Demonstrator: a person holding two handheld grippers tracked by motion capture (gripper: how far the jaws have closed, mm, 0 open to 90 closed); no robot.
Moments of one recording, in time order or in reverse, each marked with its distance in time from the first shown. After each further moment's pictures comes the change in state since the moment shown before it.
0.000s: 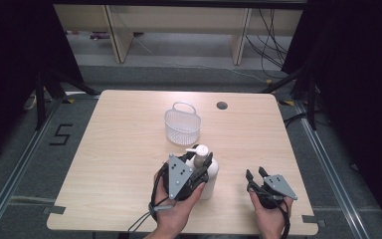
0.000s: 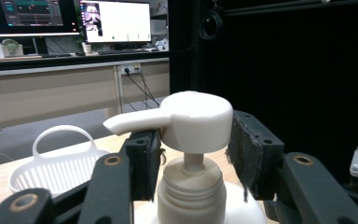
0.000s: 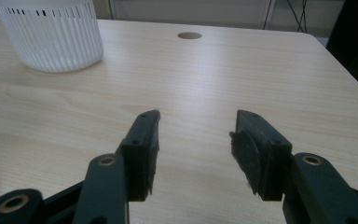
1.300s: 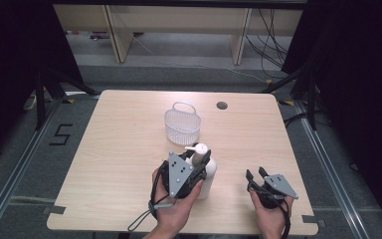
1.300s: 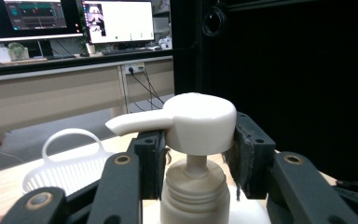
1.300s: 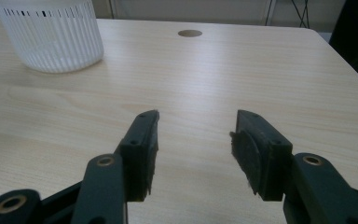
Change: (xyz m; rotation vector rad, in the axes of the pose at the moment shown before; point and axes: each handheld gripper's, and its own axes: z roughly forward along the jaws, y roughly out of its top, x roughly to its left) left arm 0.004 0.006 -0.001 0.020 0.010 0.003; right arm -0.004 0.001 0.001 0.006 0.008 -0.013
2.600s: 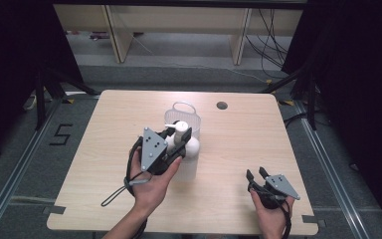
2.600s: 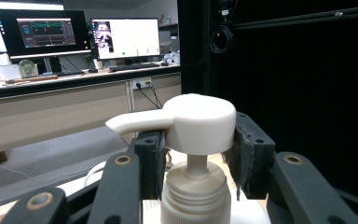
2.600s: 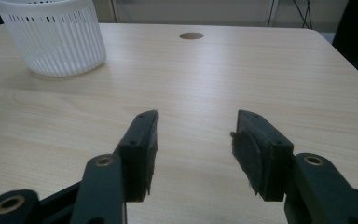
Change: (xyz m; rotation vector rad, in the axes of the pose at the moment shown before) left arm 0.059 0.034 0.001 -0.049 0.006 0.015; right arm -0.003 -0.001 0.000 -0.021 0.011 0.006
